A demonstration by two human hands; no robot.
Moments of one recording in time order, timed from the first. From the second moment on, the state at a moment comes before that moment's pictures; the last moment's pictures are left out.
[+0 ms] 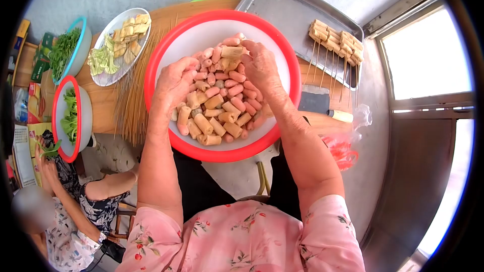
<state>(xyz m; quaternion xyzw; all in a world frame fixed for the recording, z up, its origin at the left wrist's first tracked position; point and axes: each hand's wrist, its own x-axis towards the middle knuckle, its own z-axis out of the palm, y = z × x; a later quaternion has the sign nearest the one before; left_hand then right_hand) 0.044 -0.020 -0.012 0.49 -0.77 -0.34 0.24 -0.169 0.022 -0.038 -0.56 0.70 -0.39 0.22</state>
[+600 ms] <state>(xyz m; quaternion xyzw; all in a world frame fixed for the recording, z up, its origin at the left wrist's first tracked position) 0.037 -0.030 -0.010 0.50 -0.39 -0.63 0.45 -0.142 0.016 -0.050 -0.66 0.67 -0.33 0.07</state>
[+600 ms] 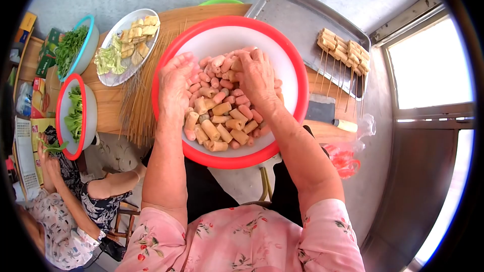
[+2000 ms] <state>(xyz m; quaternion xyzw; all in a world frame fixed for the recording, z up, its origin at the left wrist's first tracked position) 0.015 -0.035 -0.076 0.42 -0.80 -0.31 0.29 -0.170 0.022 -0.052 -0.69 0.61 -0.32 0.22</state>
